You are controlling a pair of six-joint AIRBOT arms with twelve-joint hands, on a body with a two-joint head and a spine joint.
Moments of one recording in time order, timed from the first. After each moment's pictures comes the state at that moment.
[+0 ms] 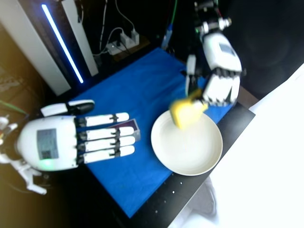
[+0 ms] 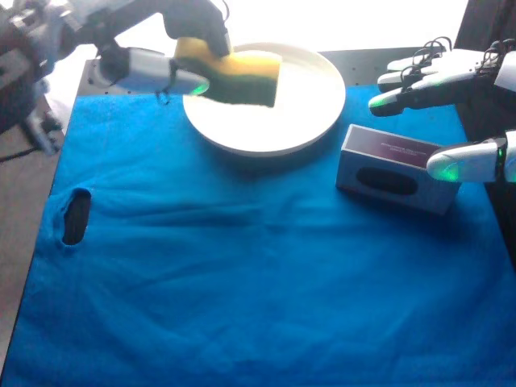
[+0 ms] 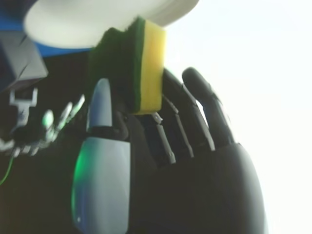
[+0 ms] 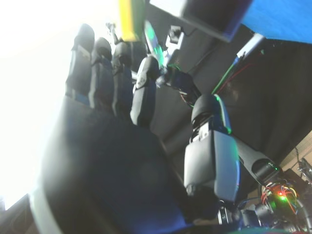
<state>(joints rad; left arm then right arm) 0.51 -1.10 1.38 0.29 -0.61 0.59 -0.88 -1.10 1.54 -0.46 1.06 0.04</state>
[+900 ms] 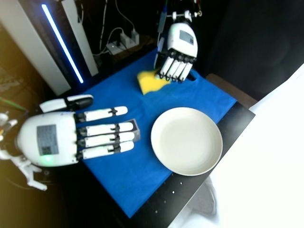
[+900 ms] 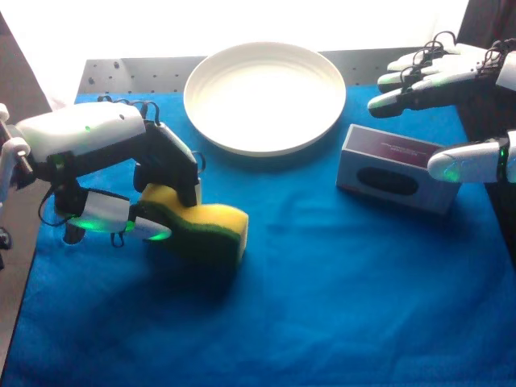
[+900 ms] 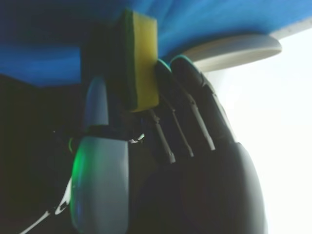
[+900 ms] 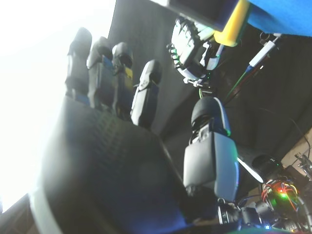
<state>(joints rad) 0.78 -0.96 1.18 0.38 -0.64 0.48 -0.88 -1.09 1.52 -0.45 1.06 0.04</state>
